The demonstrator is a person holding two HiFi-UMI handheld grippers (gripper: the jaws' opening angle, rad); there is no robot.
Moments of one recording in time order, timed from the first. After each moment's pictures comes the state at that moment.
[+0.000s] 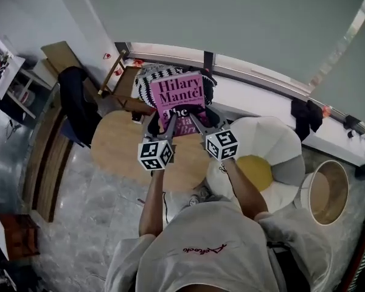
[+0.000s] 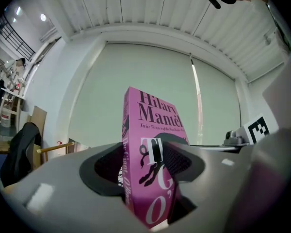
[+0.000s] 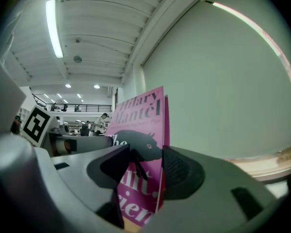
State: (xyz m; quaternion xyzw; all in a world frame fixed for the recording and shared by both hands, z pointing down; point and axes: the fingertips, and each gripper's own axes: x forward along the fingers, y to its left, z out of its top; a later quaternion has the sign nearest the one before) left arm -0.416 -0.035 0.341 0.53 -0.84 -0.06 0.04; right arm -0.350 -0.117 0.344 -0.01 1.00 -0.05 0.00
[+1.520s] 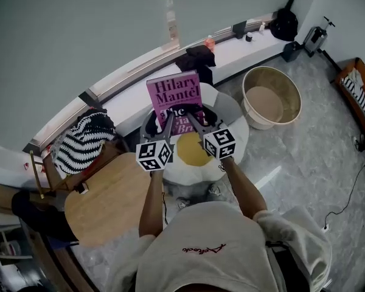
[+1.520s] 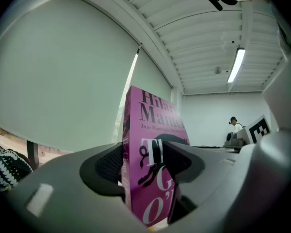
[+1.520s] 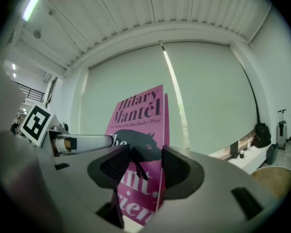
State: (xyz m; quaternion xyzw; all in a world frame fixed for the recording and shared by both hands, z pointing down) left arm -0.037 -0.246 0.351 0.83 -0.55 -0.04 0.07; right arm 0.069 -0.250 0.353 -0.42 0.90 -0.05 0.01
